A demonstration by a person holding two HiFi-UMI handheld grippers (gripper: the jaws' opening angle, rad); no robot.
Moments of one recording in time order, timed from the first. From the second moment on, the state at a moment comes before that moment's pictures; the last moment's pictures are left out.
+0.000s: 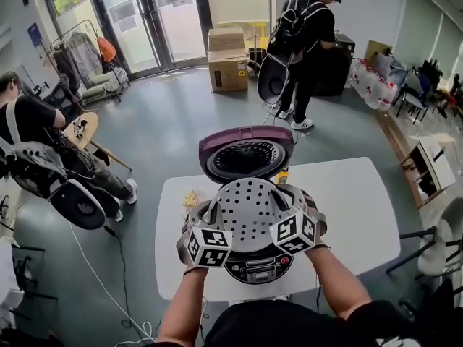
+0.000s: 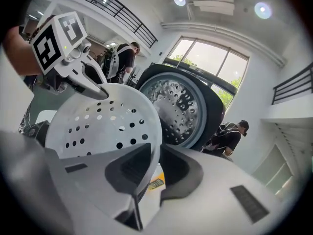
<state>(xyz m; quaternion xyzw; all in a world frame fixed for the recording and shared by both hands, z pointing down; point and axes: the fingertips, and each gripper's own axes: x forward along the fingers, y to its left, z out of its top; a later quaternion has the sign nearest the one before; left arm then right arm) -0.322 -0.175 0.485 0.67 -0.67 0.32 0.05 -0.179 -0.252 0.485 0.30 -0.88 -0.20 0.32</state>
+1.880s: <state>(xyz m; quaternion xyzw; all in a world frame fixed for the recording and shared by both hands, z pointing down) -0.017 -0.315 0.541 0.68 -0.64 0.35 0.08 0.130 -0.377 0.523 0.31 -0.87 -0.16 0.33</state>
